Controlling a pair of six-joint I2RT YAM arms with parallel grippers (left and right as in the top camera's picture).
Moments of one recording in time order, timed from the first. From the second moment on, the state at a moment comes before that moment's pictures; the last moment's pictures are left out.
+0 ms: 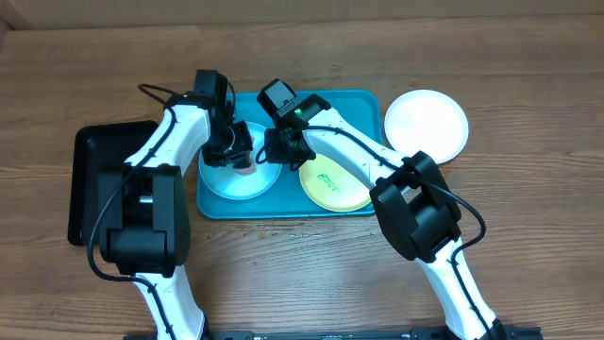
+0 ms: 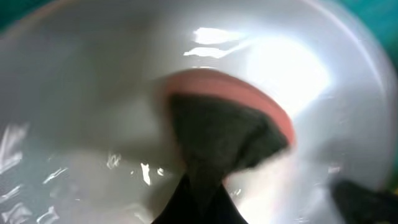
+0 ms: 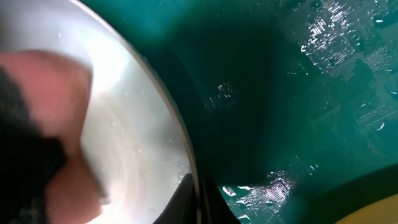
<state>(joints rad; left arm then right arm) -0.08 2.04 1.43 -0.86 0.14 -0.36 0.69 2.38 1.95 -0.87 -0.14 0.62</state>
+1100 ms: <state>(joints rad) 0.02 1.99 1.54 -0.98 0.21 -0.36 0.69 2.38 1.95 -0.86 -0.12 0.60</state>
